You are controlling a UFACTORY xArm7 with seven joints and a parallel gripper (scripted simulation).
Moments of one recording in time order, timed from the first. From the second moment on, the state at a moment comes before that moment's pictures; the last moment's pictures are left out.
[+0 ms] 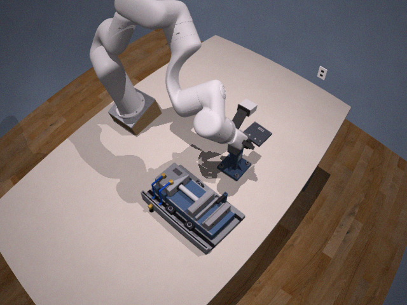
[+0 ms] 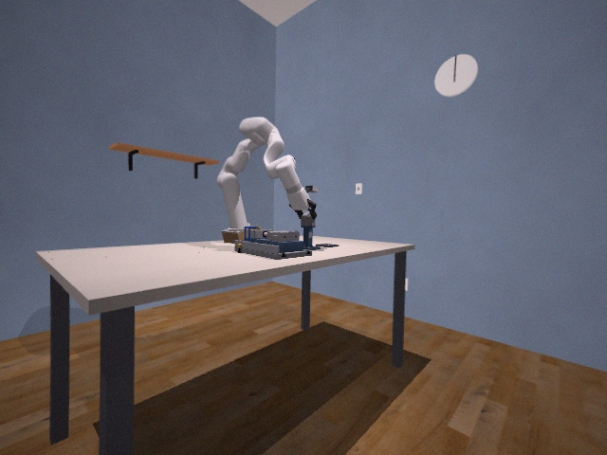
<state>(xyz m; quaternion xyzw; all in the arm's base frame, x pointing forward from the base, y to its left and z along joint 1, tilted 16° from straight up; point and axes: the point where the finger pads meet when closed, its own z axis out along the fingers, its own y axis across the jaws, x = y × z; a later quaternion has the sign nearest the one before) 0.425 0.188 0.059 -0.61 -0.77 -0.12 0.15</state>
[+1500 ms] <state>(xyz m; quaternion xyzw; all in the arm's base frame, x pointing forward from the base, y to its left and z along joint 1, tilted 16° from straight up) 0.425 0.187 0.058 -0.60 -0.76 -0.16 0.19</state>
